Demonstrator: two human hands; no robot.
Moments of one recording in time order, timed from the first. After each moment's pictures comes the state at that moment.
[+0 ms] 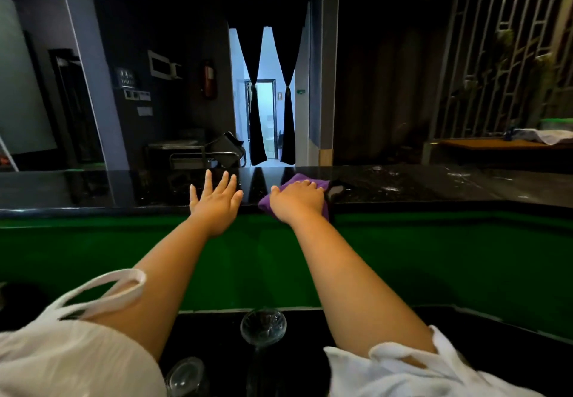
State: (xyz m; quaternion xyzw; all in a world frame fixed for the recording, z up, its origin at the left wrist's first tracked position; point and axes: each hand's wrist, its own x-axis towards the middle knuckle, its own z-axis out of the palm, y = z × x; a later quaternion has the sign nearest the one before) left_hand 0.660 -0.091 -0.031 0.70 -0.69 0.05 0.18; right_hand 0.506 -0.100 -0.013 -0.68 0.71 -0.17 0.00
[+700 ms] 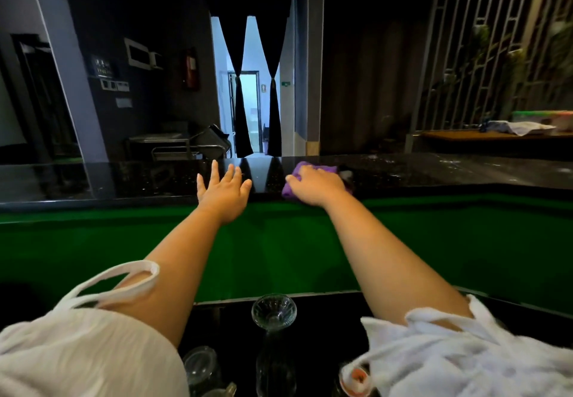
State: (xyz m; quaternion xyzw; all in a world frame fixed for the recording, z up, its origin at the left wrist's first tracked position) left_hand 0.662 -0.089 -0.028 0.68 -0.71 0.02 0.16; right_hand 0.476 -0.107 -0.014 -0.73 0.66 -0.18 0.00
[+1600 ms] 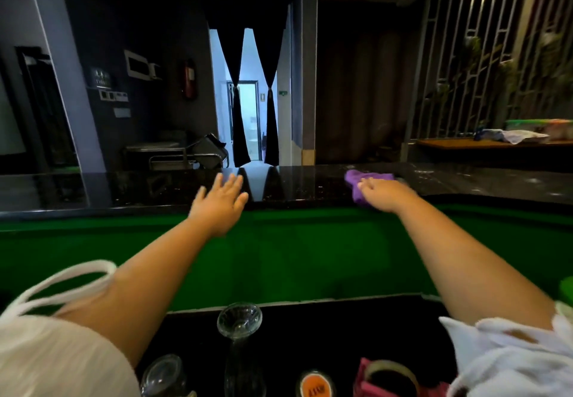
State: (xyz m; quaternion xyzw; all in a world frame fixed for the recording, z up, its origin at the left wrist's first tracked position) left_hand 0.616 -0.073 -0.025 0.65 -0.74 0.06 0.15; right_hand 0.313 -0.076 0.003 -0.67 0.74 -0.08 0.01
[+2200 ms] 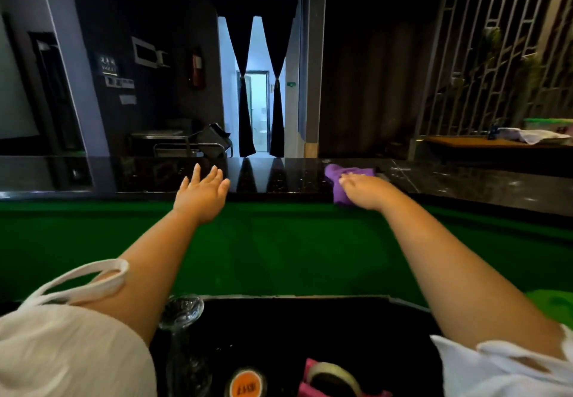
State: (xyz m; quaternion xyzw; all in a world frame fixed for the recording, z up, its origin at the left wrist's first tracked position) left_hand 0.543 -0.087 -0.032 0.71 -0.68 0.04 0.17; right_hand 0.249 -0.084 0.002 -0.75 0.66 -0.06 0.01
